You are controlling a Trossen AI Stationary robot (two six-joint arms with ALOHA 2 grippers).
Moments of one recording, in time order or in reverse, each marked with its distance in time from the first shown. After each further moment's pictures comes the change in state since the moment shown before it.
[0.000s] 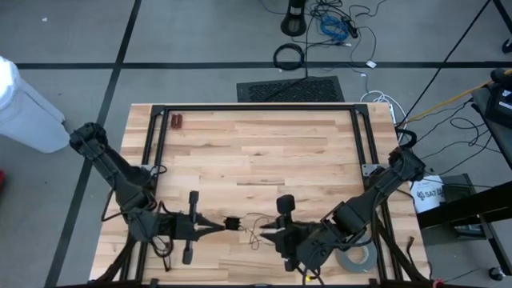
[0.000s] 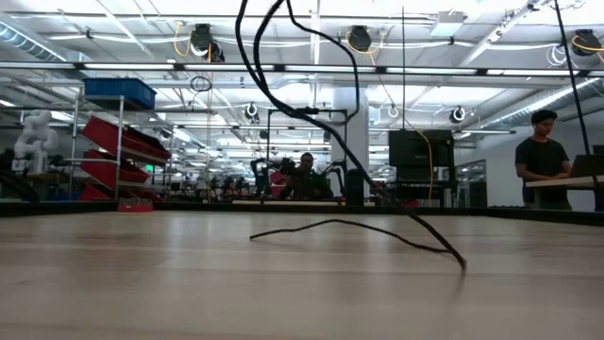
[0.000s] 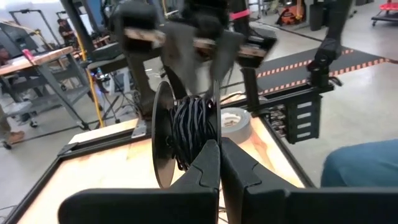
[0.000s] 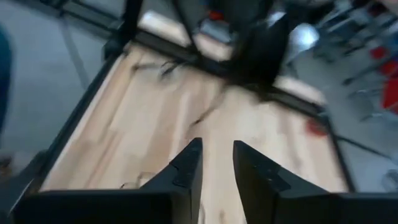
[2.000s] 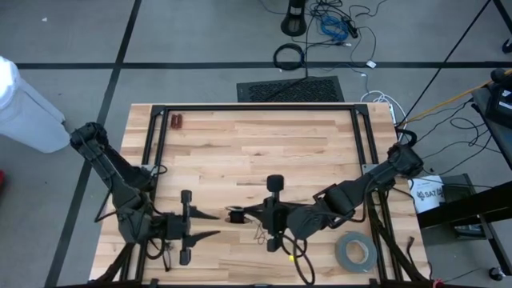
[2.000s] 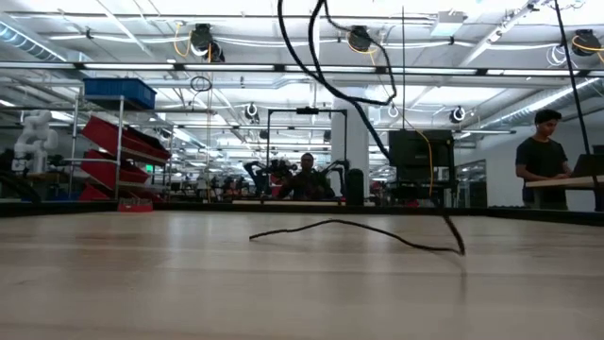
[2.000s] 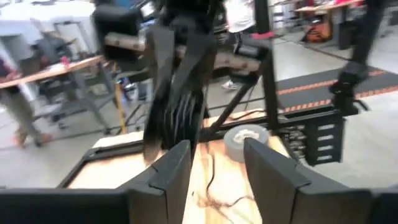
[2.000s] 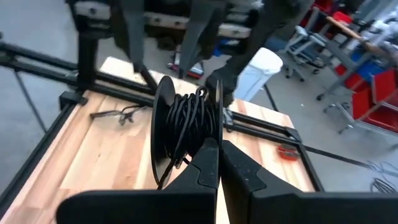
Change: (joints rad) left arm -0.061 0.001 0.000 0.104 -0.151 0.044; right arm -0.133 -0.018 0.000 0.218 -0.013 -0.126
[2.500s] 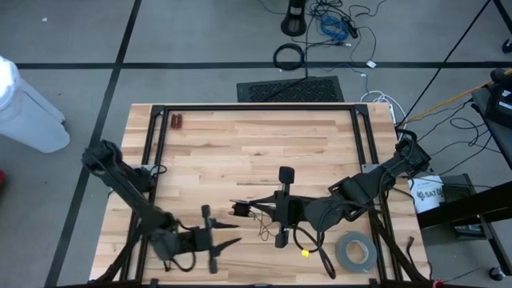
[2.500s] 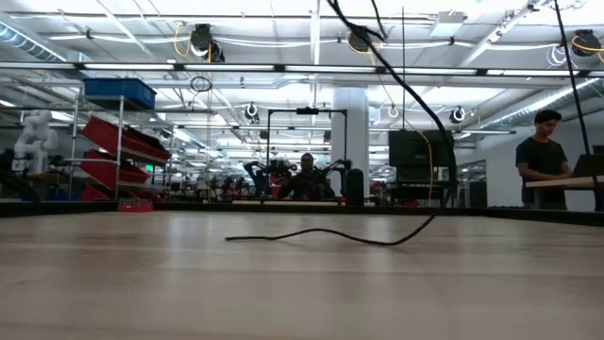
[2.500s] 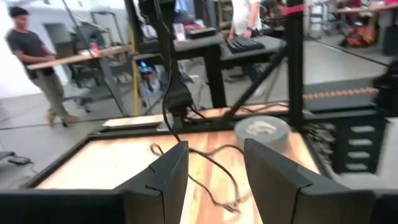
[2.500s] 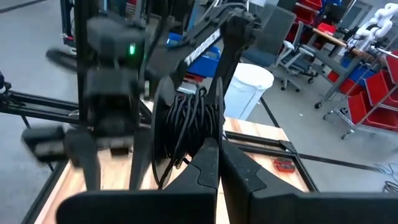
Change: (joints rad) left arm 0.063 0.326 -0.044 0.396 -0.082 -0.025; right arm 0.017 -0.078 0.000 0.039 0.029 0.032
